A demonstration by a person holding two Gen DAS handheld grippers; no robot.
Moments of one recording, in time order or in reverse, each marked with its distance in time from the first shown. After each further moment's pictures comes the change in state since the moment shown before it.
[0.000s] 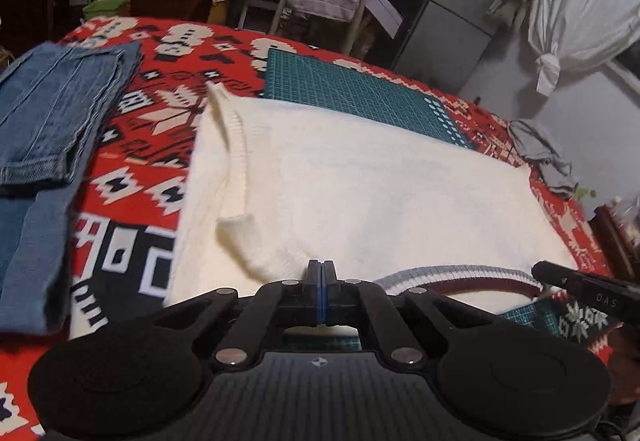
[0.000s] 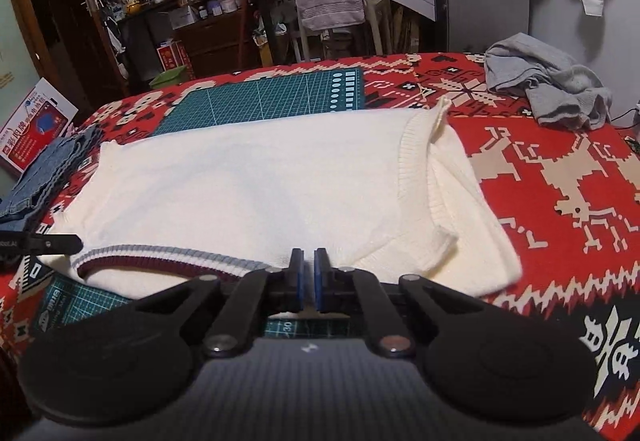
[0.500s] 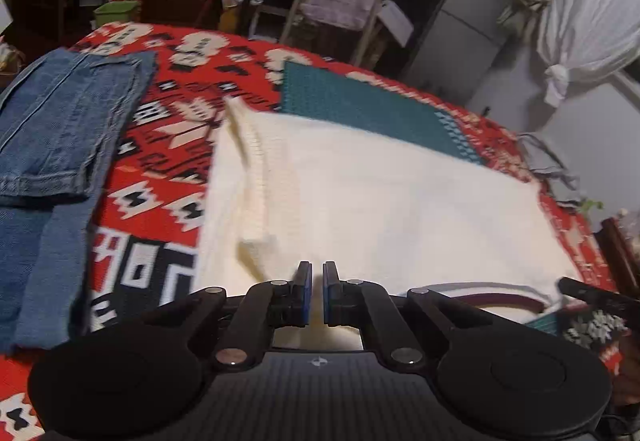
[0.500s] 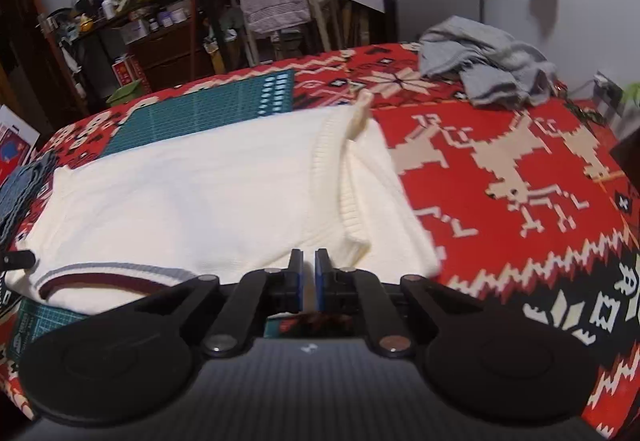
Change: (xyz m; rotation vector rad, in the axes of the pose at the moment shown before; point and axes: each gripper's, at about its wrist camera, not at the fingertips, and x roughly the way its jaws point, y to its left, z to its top) left arm 0.000 0.008 0.010 -0.020 -0.012 0.049; right arm -0.008 -0.042 -0.001 0.106 0.000 -0.095
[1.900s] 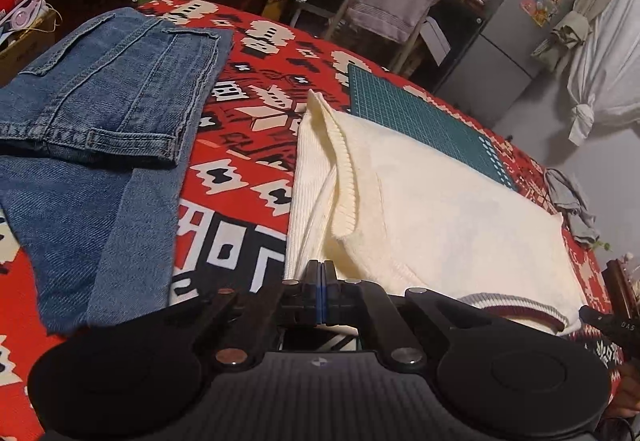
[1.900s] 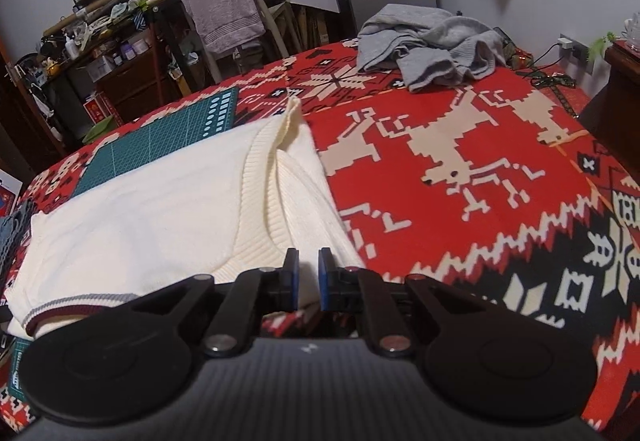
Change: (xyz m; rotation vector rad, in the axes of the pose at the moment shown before) left arm -0.015 0.049 -0.007 -0.119 -0.014 0.011; right arm -0.003 -0.042 -0.003 0.149 -0.030 -0.052
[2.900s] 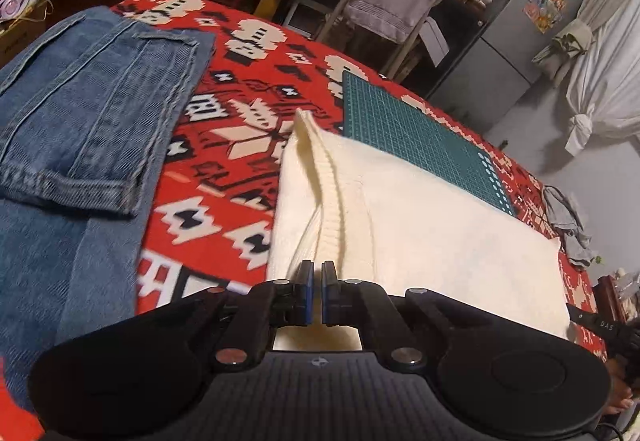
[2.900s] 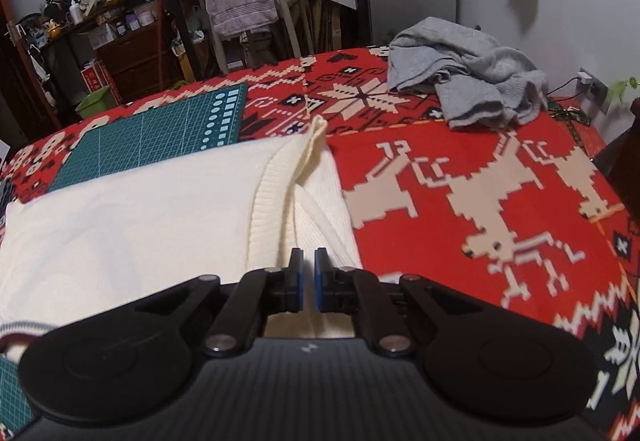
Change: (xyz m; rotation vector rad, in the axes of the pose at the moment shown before) left arm 0.024 -0.001 0.030 -0.041 0.024 -0.038; right arm 0.040 0.028 0.033 -0.126 0.033 -0.042
